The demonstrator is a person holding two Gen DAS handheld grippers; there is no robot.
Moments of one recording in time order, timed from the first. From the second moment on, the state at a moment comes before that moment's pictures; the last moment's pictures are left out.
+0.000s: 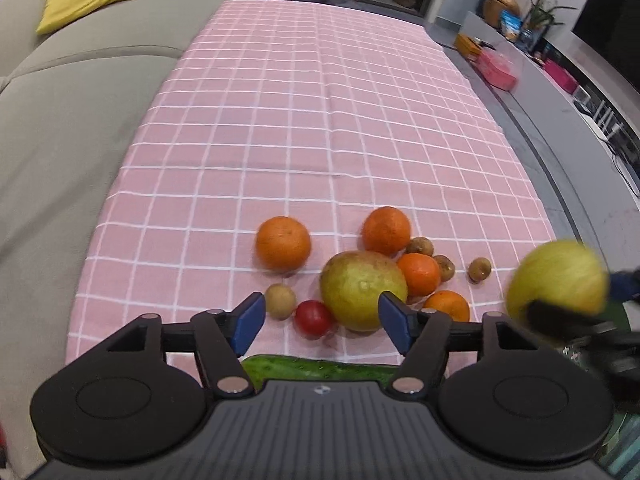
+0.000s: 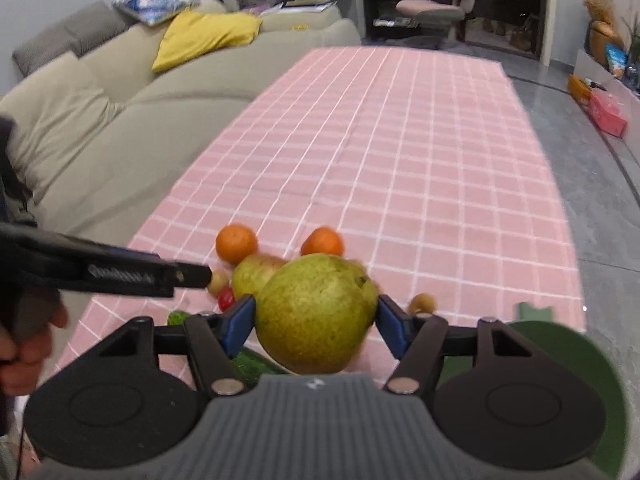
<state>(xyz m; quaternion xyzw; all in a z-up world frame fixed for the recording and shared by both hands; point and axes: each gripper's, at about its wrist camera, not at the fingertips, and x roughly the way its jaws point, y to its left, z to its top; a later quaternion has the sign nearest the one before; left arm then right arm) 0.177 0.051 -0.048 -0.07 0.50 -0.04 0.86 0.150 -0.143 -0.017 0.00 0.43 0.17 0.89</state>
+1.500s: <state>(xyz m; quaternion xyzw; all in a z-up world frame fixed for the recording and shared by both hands) 0.201 -0.017 -0.087 0.11 0.49 -0.06 0.86 0.156 -0.250 -0.095 0.09 0.53 0.02 0.84</state>
